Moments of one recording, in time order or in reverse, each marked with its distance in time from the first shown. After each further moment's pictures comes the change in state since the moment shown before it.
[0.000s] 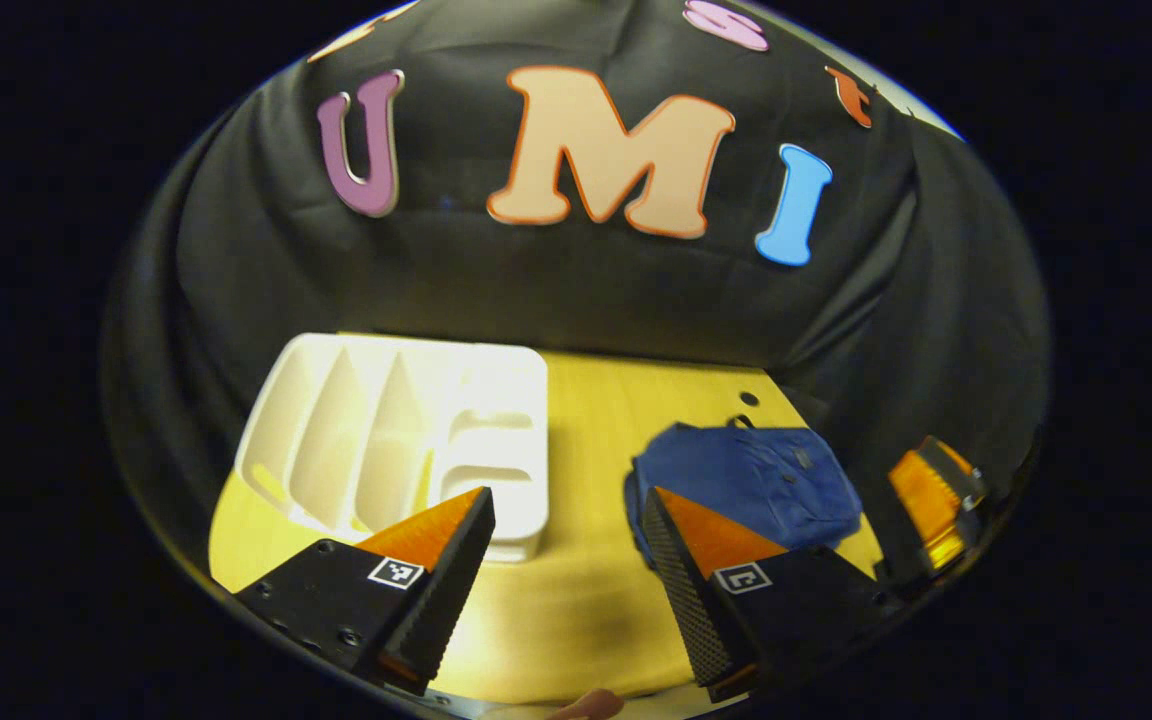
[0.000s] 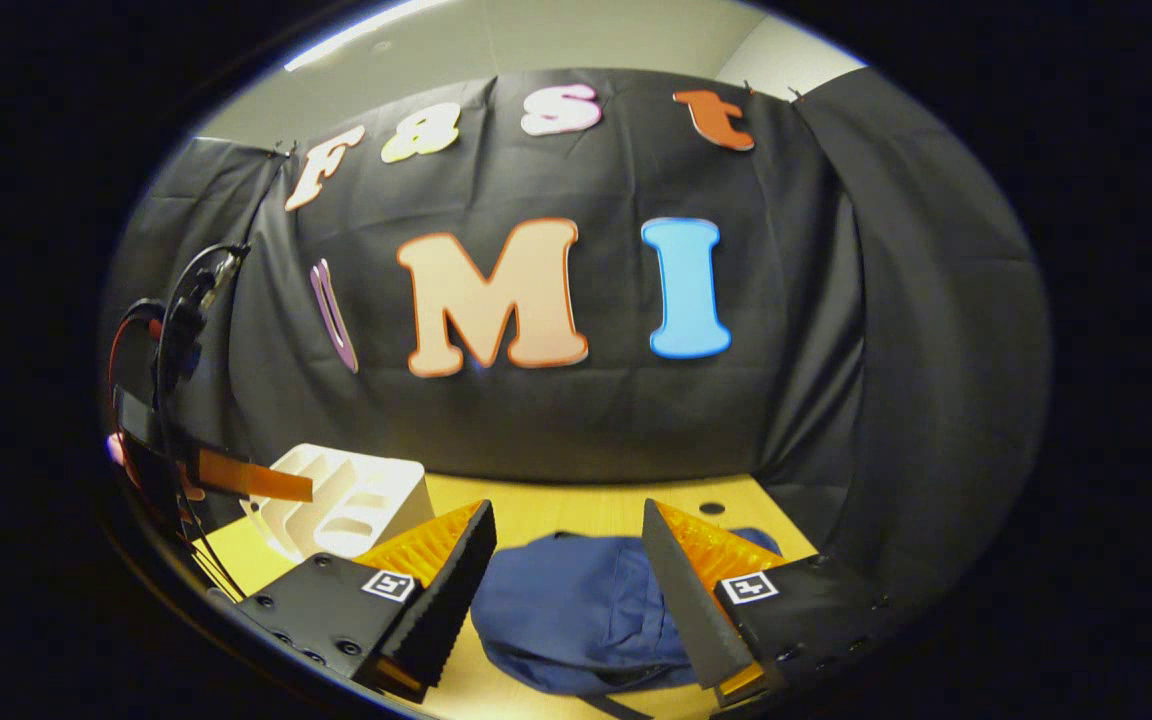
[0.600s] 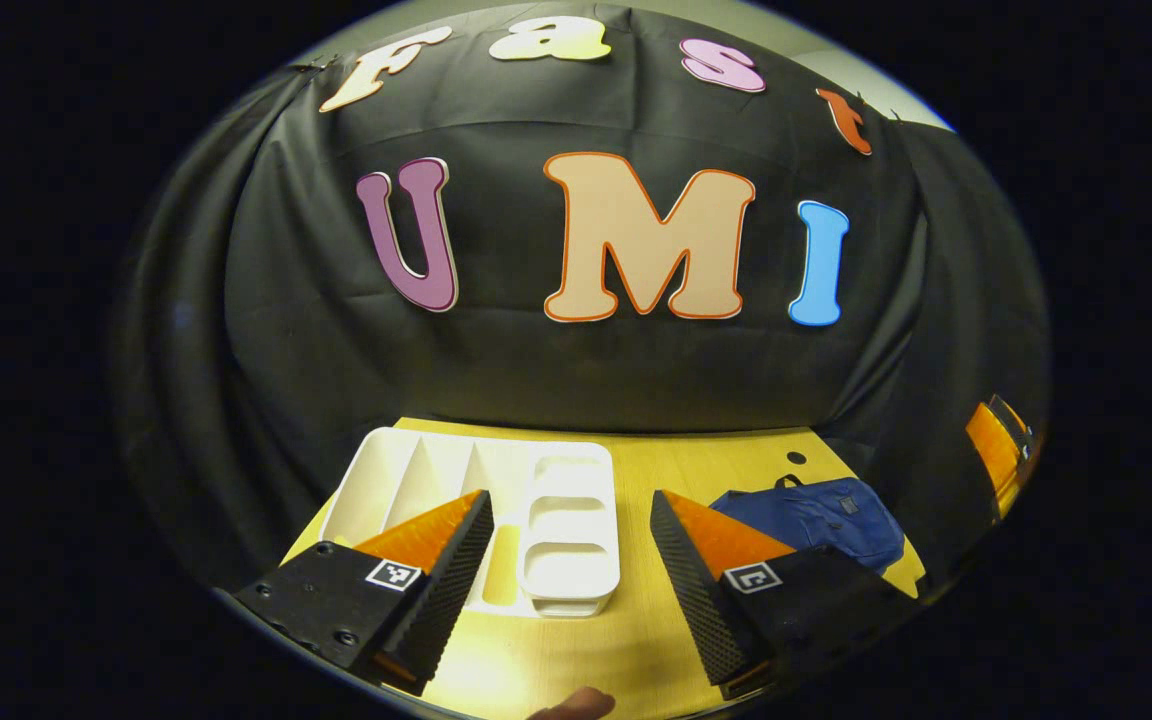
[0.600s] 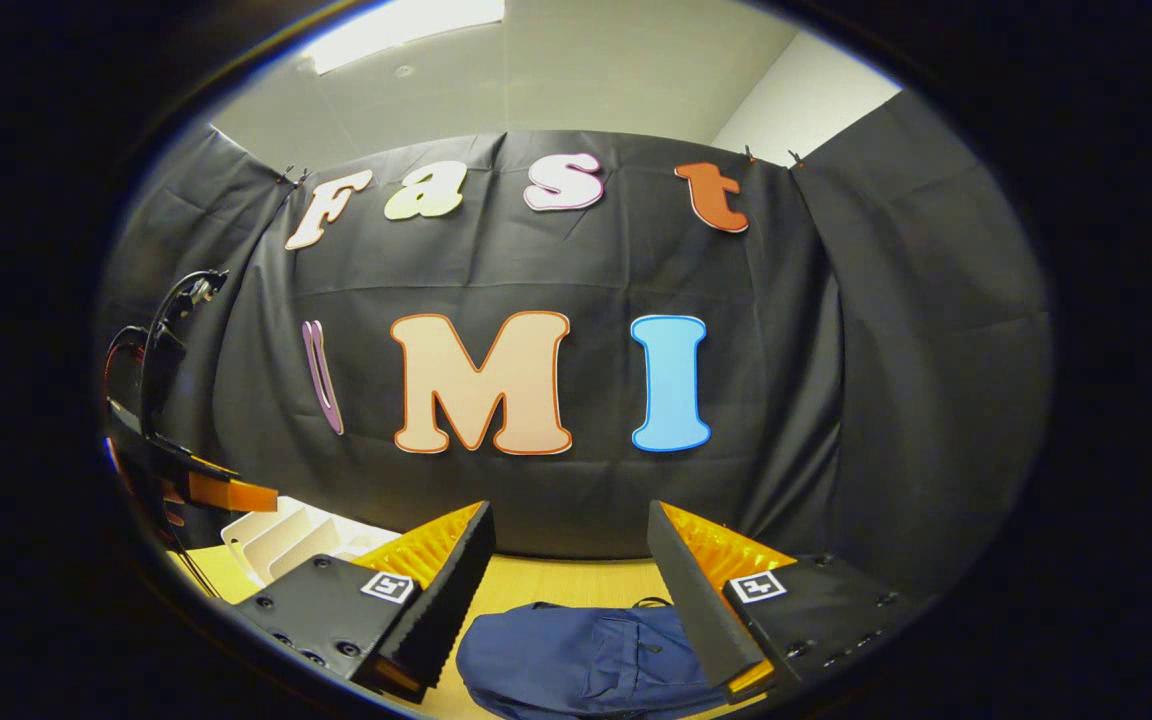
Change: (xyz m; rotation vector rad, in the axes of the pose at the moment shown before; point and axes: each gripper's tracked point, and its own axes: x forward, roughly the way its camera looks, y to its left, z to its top) left arm -0.022 0.021 0.042 0.040 -0.152 0.057; right arm -0.012 0.002 0.066 -0.047 -0.180 -0.064
